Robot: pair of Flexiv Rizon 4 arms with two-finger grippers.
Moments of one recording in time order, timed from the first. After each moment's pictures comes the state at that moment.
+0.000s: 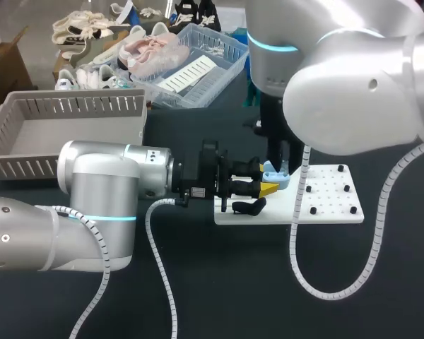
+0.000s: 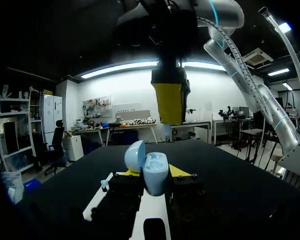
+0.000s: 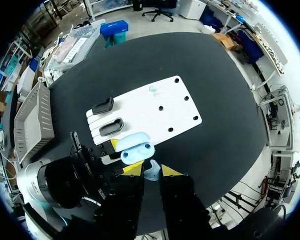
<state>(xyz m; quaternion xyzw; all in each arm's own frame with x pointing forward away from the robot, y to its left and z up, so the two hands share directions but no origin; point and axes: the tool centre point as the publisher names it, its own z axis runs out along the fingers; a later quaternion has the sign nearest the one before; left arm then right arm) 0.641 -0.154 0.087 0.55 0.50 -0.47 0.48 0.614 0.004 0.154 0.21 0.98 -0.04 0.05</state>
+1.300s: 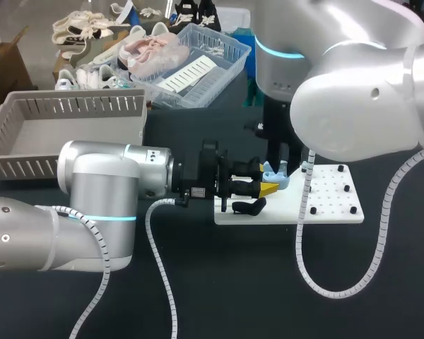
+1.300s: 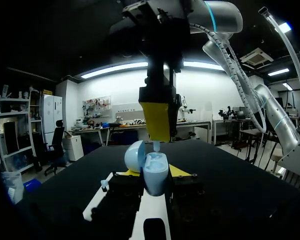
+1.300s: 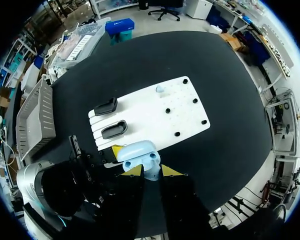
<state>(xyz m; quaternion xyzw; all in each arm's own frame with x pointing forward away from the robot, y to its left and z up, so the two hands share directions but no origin) 0.641 -0.154 0.087 0.55 0.50 -0.47 0.48 0.626 0.003 0.139 0.19 0.98 -0.02 0.05</state>
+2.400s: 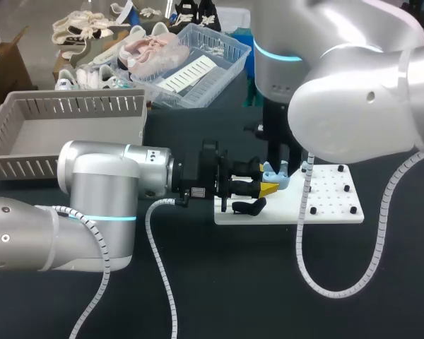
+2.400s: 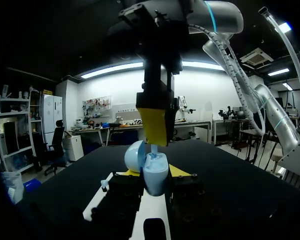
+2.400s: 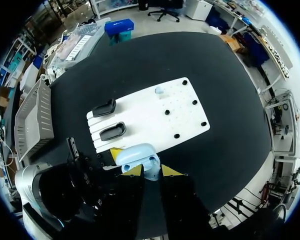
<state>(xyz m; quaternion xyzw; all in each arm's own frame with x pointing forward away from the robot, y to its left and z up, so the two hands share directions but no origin) 0.641 -0.154 0.087 0.55 0.50 -0.47 0.48 0.629 0.002 0.135 0.19 0.98 -0.02 0.06</state>
